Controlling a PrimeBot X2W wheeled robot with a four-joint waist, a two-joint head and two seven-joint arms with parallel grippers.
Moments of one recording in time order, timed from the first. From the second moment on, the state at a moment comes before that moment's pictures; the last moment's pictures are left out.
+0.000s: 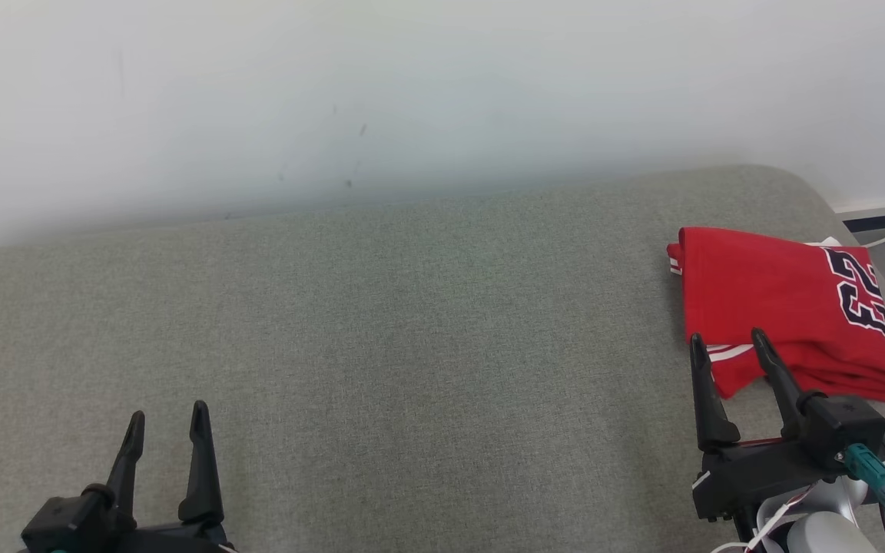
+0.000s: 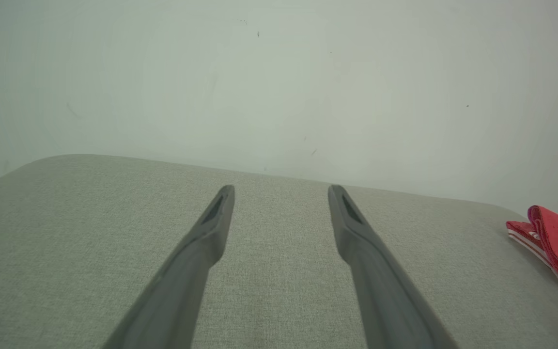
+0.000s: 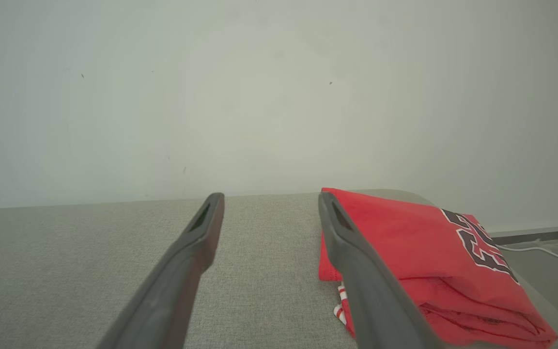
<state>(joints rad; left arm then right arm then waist) 0.01 0.11 -0.15 0.06 -0.27 0.10 -0.18 -0.09 -0.18 0.14 0.13 0.31 -0.11 -0.19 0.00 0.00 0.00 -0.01</state>
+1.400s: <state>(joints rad) 0.05 0.09 -0.13 0.14 -0.42 0.08 -0.14 -0.03 -0.14 0.12 0.21 0.45 -0.09 -0.15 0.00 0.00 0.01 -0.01</state>
